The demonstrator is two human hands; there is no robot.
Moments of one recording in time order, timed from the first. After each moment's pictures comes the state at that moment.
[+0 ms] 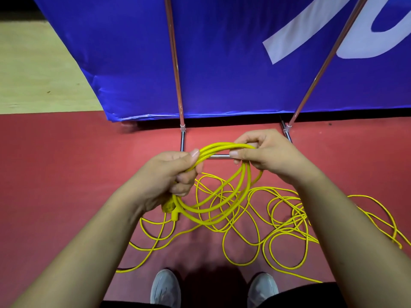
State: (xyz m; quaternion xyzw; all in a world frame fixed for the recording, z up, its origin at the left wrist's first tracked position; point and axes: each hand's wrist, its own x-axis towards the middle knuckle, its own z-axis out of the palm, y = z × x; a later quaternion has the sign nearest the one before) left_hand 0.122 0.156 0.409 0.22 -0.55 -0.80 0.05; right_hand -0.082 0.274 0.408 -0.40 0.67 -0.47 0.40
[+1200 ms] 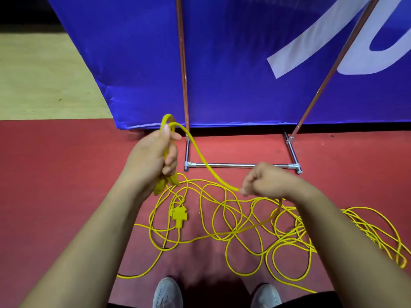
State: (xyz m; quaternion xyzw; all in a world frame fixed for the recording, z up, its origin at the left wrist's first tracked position) left_hand 0.130 0.123 0.421 0.30 -0.59 -0.70 0.29; right_hand -0.075 0.277 0.394 -0.46 0.76 -0.18 0.43
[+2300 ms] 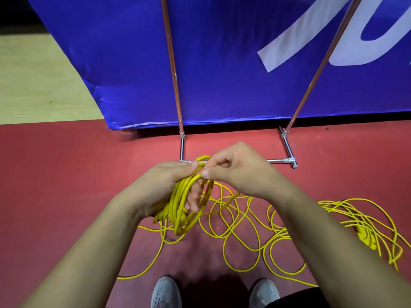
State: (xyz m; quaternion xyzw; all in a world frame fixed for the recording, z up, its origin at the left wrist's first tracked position) left_hand 0.121 0.160 0.416 0.29 -0.56 -0.77 0.02; right_hand -0.034 0.267 0.430 -0.54 0.66 -0.40 0.33
